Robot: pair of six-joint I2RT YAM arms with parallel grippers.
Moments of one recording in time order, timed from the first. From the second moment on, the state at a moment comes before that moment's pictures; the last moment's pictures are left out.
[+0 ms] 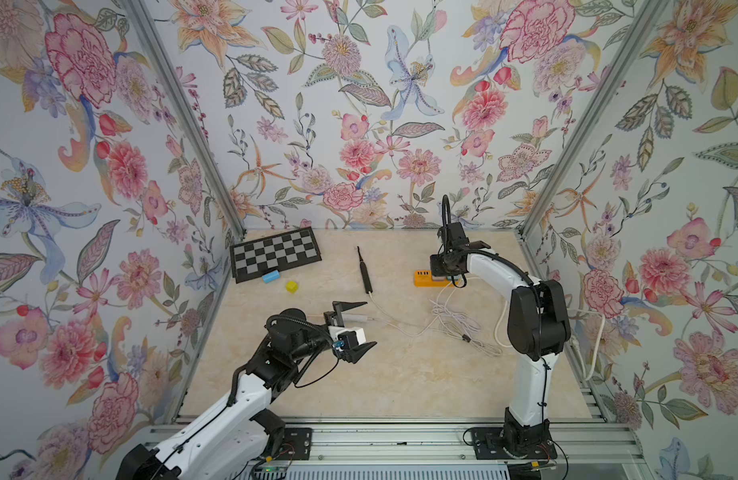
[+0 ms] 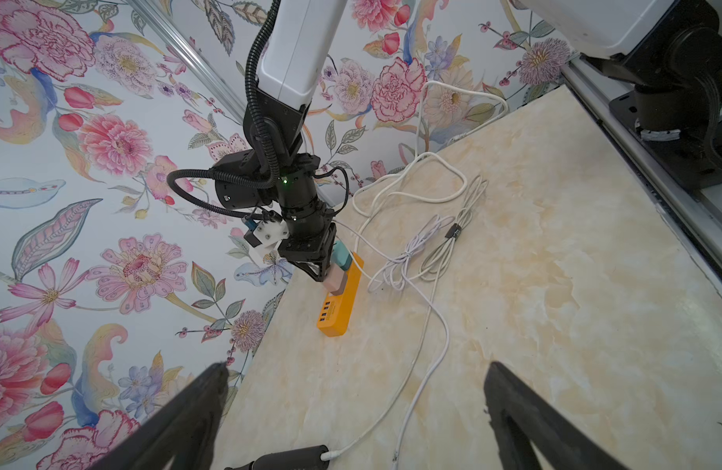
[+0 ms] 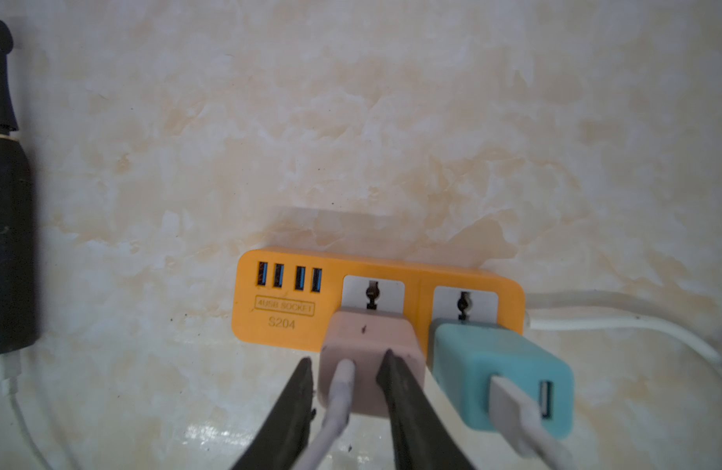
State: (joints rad) left arm -0.55 0.86 0.46 0.27 0.63 0.75; right arm 0.33 2.02 1.61 -0.62 0.03 0.20
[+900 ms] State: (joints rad) left arm -0.55 0.86 0.52 0.37 0.01 0.24; right arm 0.51 1.58 1.37 -0.54 -0.43 0.41
